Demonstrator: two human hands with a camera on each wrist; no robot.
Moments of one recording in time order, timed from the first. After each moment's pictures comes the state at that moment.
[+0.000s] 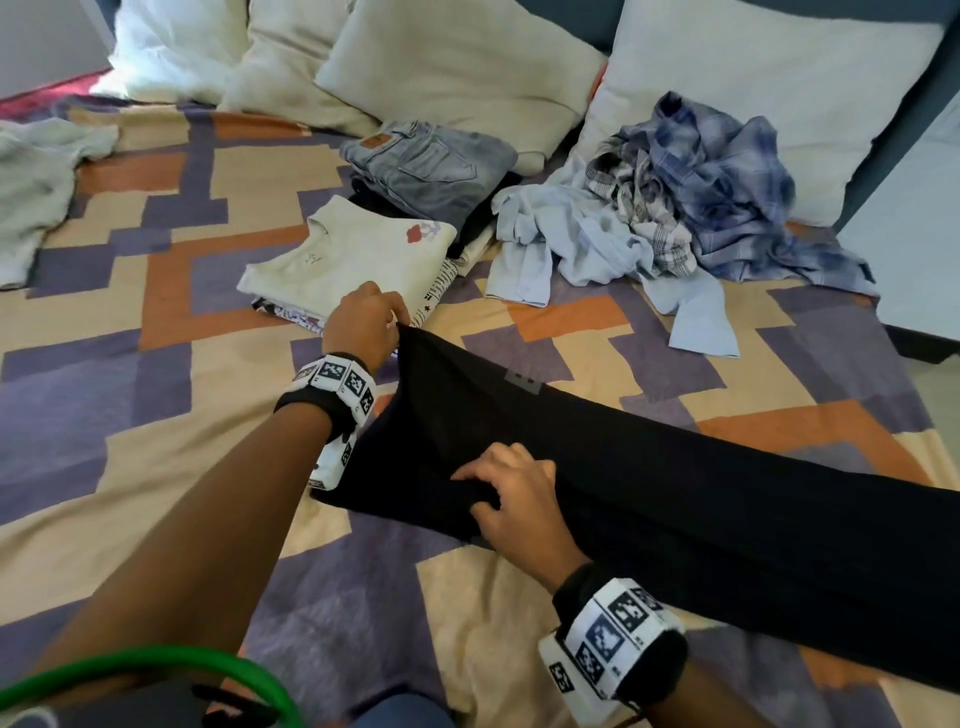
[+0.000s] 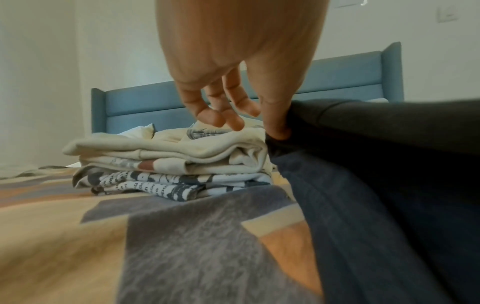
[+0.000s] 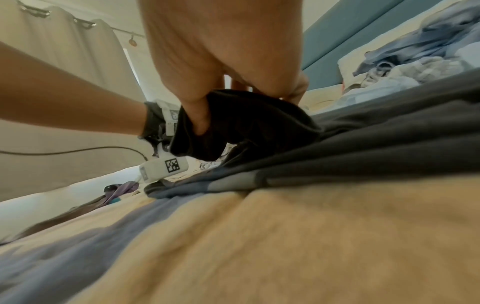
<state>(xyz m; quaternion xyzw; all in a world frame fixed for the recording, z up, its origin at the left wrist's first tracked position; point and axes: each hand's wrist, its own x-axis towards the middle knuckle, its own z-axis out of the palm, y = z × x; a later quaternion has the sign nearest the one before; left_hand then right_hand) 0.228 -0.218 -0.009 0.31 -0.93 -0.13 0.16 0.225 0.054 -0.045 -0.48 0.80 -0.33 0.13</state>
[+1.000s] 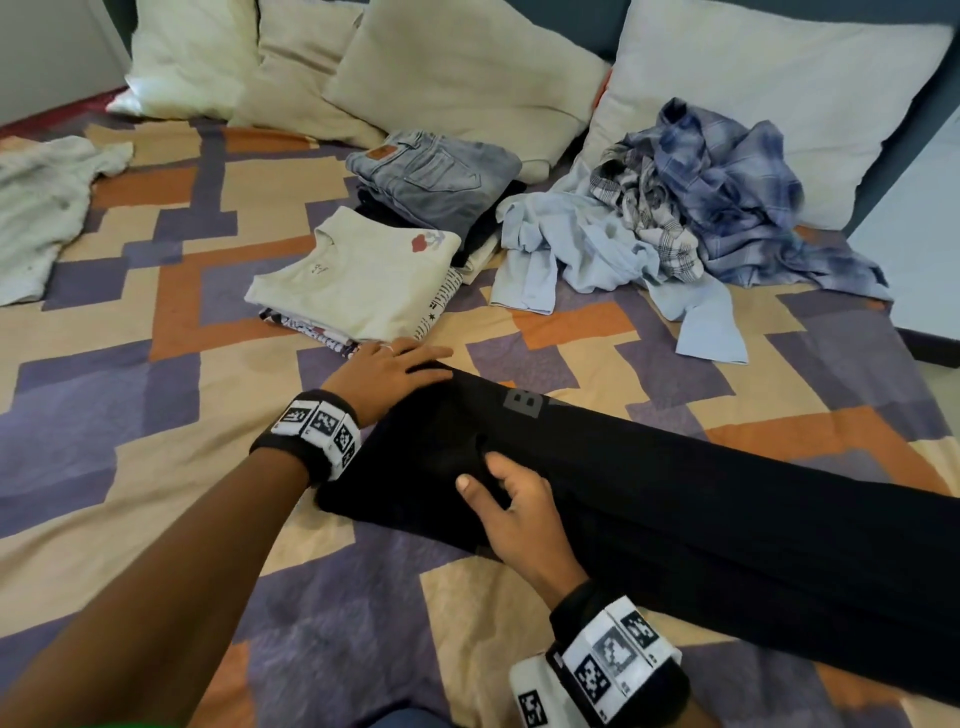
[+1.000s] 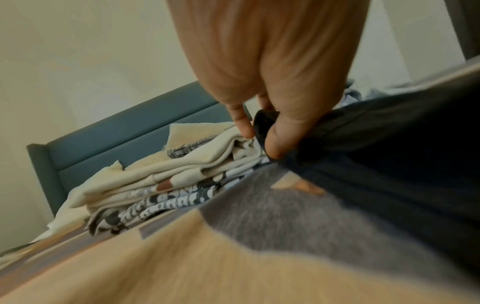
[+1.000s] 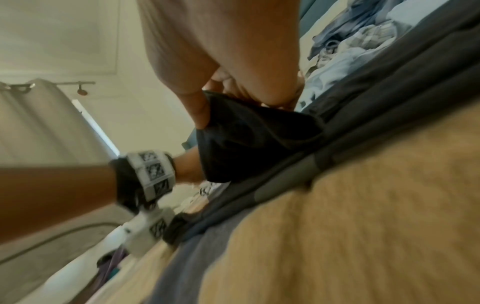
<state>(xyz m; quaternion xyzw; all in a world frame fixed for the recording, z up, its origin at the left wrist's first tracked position) 0.262 -0.206 -0.027 -0.02 -0.99 0.10 0.04 0.230 0.047 -0.062 -0.34 0.75 -0.52 0.22</state>
